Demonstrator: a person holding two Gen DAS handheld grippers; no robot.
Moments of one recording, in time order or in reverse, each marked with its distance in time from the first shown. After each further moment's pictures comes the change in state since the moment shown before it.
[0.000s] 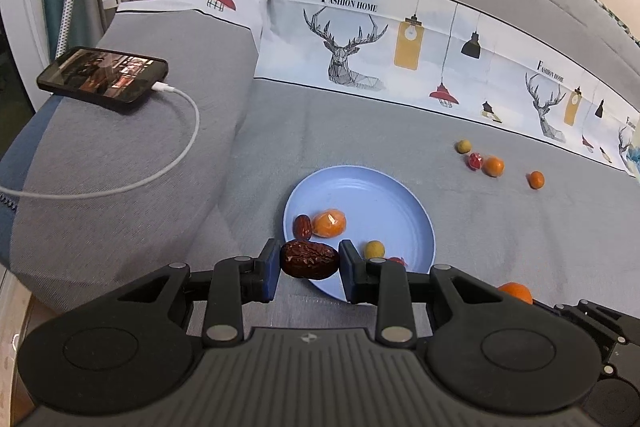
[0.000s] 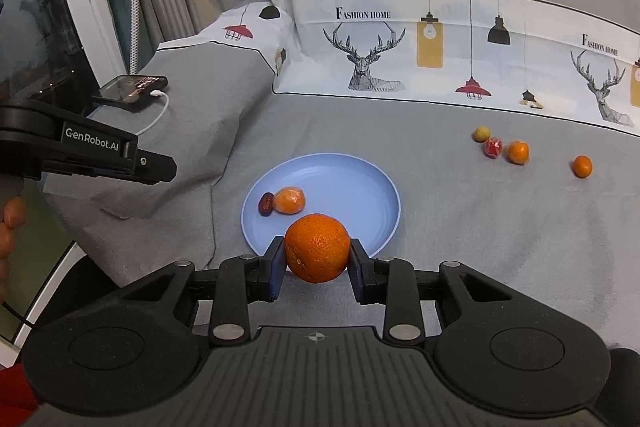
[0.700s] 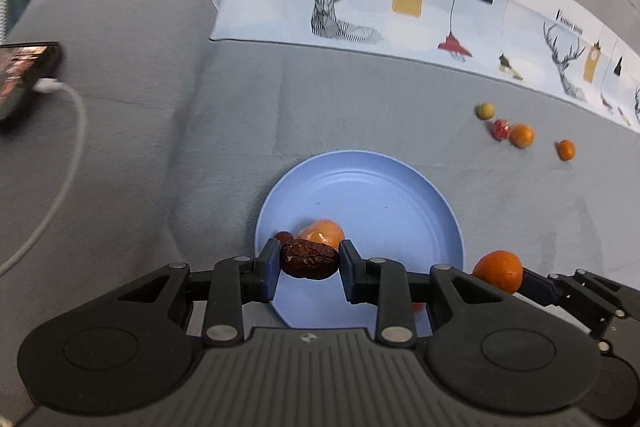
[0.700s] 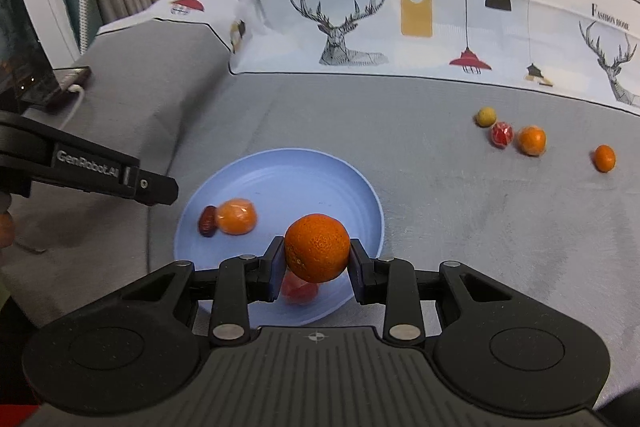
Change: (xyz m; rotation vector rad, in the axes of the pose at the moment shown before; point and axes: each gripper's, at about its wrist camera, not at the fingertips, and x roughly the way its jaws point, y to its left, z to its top) left arm 0.125 -0.019 0.036 0.084 0.152 -0.004; right arm 0.107 -0.039 0.026 0.037 0.080 -0.044
